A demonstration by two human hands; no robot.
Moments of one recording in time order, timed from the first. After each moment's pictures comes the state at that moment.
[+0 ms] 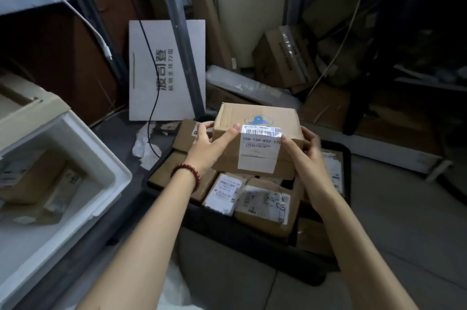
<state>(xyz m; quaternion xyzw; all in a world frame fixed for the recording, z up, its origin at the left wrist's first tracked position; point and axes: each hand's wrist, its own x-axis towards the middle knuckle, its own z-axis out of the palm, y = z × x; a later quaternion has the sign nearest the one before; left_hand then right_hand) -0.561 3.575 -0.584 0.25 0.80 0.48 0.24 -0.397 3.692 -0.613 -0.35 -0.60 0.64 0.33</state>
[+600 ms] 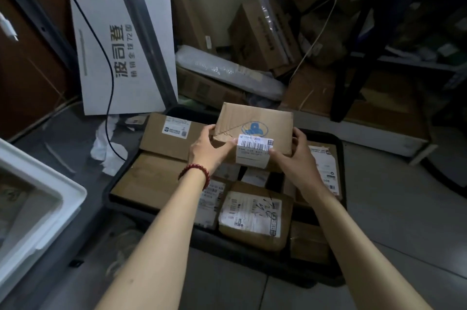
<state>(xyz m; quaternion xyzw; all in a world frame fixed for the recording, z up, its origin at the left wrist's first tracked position) -0.599 3.658 -0.669 0.28 0.84 0.41 0.21 -0.427 3.753 -0.672 -0.44 -0.69 0.51 0.27</state>
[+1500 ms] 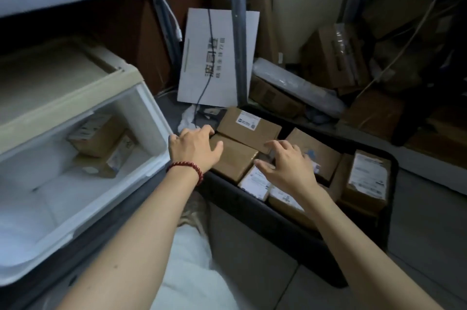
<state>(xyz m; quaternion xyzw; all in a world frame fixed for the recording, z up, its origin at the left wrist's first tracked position) -0.590 3.475 -0.594 0.28 0.96 0.07 -0.08 -0.455 3.627 -0.626 -0.25 -0.94 0.19 0.10</state>
